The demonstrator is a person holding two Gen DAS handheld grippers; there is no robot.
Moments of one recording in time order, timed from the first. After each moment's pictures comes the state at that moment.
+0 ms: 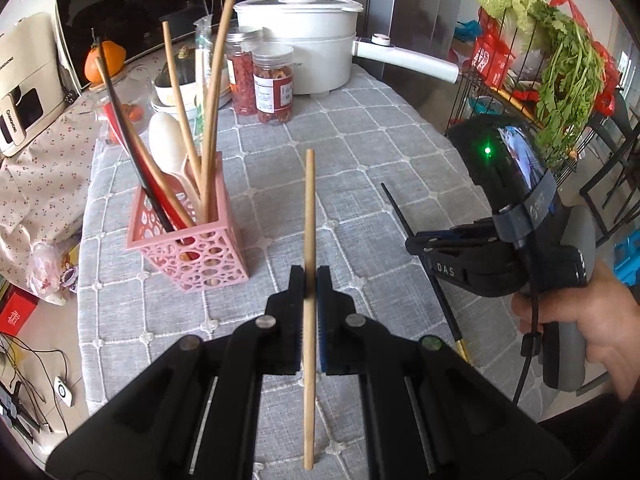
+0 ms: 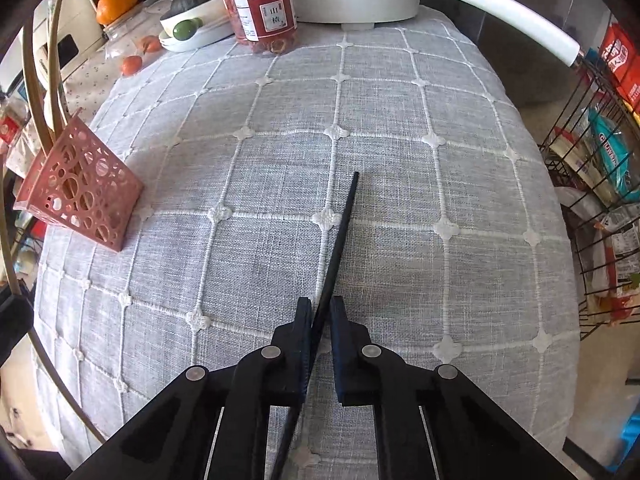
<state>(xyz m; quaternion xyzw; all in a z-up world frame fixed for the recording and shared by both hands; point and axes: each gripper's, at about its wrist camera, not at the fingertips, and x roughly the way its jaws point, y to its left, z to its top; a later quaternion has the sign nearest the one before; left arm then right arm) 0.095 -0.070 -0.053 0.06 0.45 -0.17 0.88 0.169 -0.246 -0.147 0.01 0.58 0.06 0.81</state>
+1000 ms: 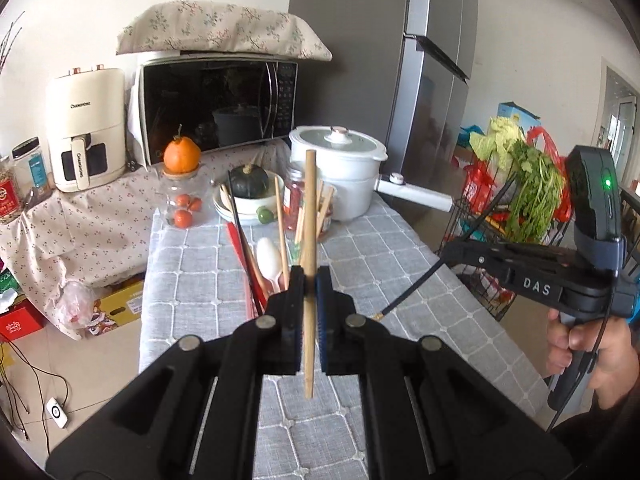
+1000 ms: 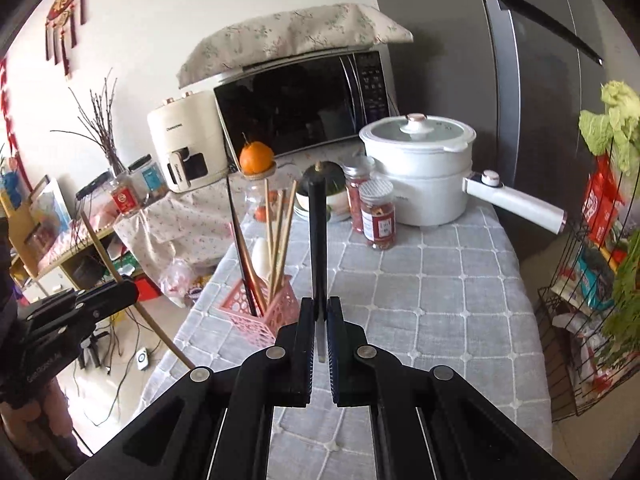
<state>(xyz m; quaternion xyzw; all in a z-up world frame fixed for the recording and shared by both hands) 0.052 0.019 0.045 -0.02 0.27 -0.15 0.95 0.084 -0.205 0.032 0.04 0.33 0.17 0.93</state>
